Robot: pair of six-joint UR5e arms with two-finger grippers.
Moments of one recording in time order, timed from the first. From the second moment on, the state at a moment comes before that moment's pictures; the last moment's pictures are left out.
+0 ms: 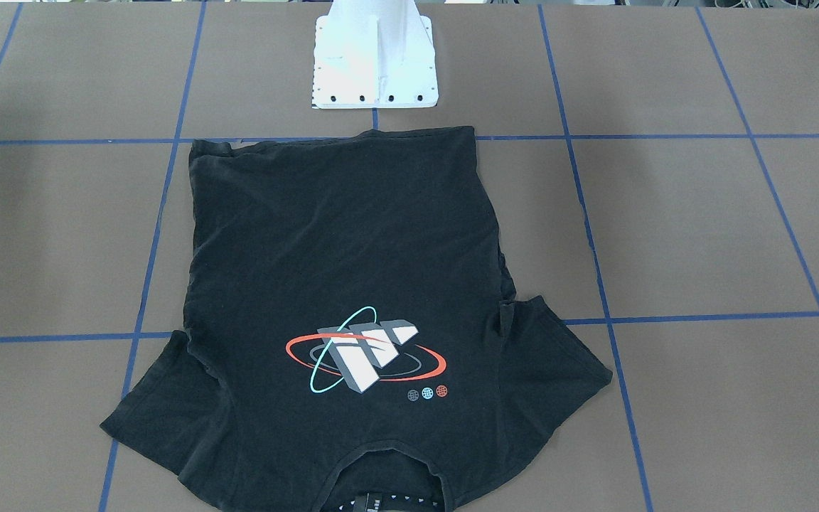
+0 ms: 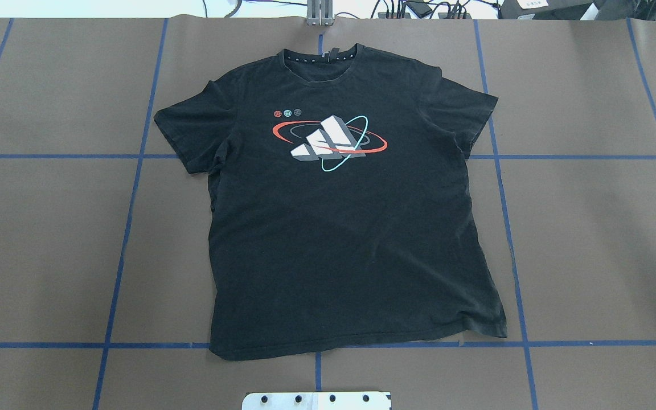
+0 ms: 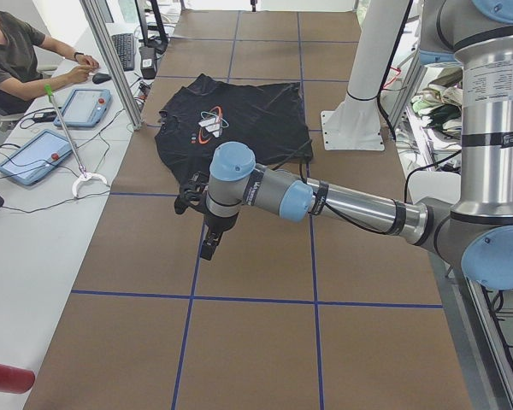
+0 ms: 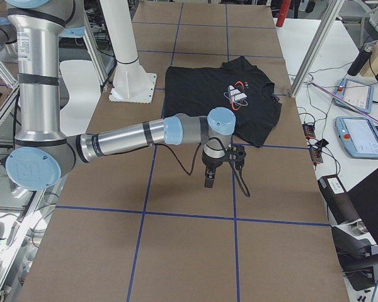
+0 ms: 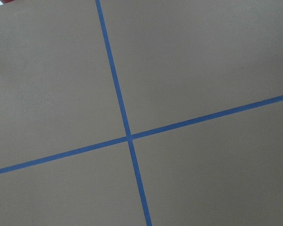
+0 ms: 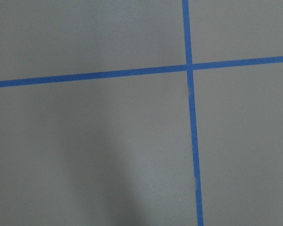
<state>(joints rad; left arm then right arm) -1.54 -1.49 -1.89 -1.70 -2.31 -0.02 1.44 -1.61 1.87 -1.77 2.31 0.23</state>
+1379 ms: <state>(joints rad) -1.54 -1.47 -1.92 -1.71 -2.32 -0.03 1.40 -1.58 1.85 -1.70 2.39 0.24</state>
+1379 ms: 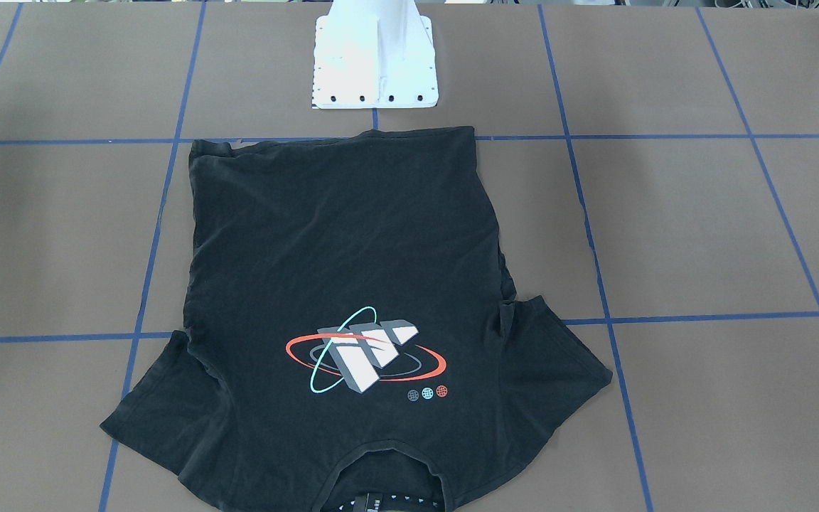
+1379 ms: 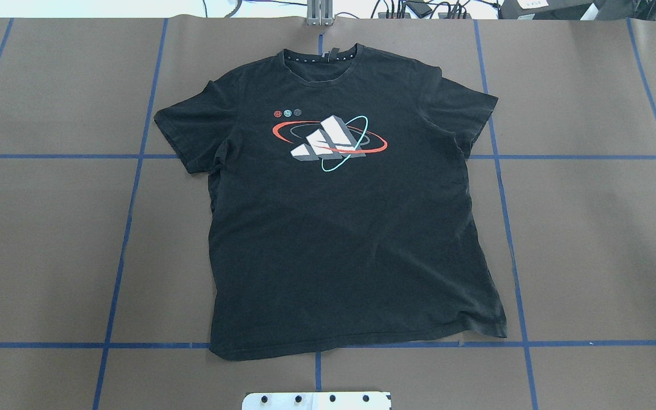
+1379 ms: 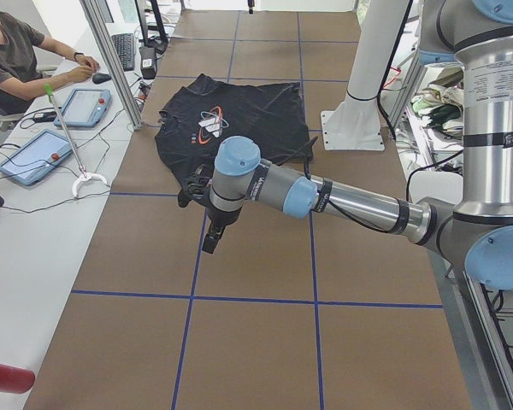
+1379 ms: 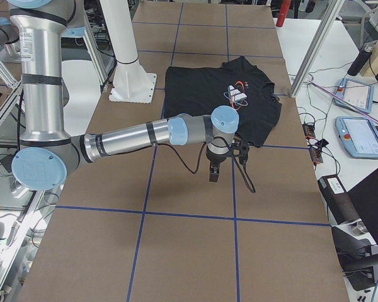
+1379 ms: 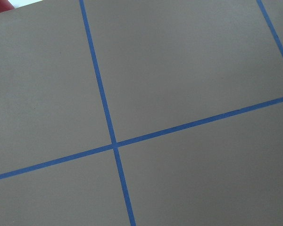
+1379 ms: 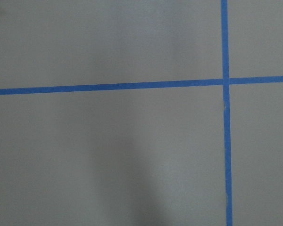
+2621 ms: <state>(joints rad) -1.54 -1.46 -1.92 -1.72 -2.31 -0.02 1.16 -1.07 1.17 -1.08 2.37 0.81</state>
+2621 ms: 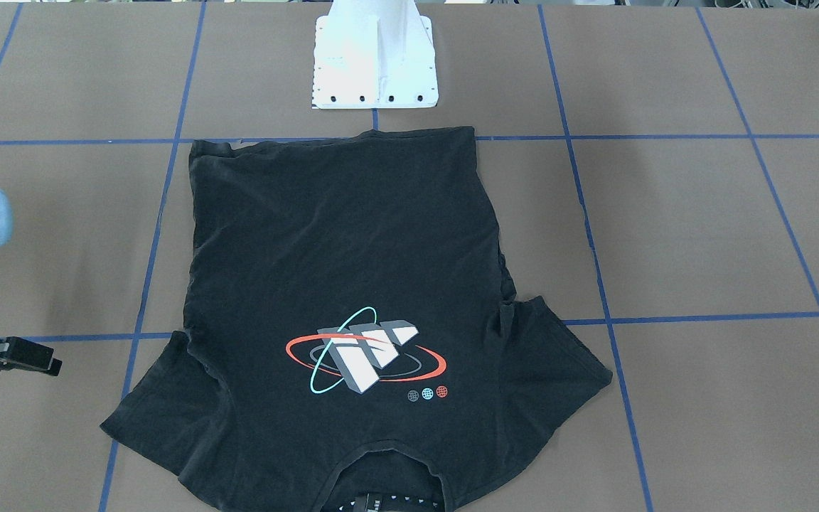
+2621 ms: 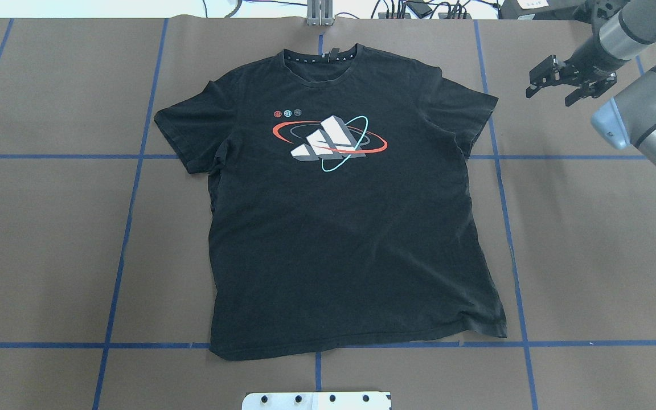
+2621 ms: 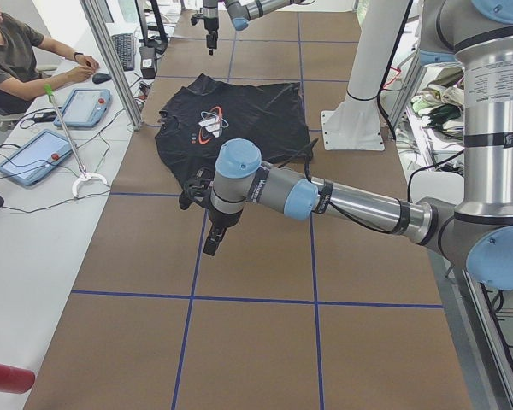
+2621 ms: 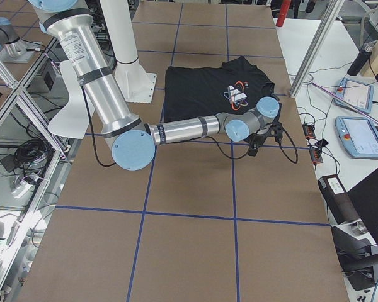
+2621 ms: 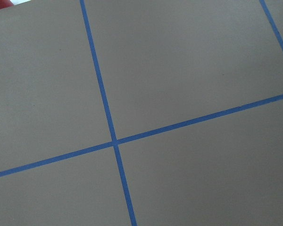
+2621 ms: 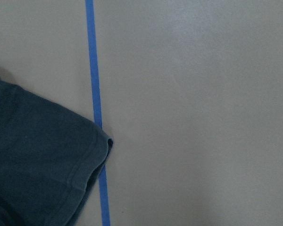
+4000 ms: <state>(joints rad) -1.54 -1.46 -1.92 -1.72 -2.31 -0.02 1.04 -0.93 0.89 -0.82 2.17 0.85</state>
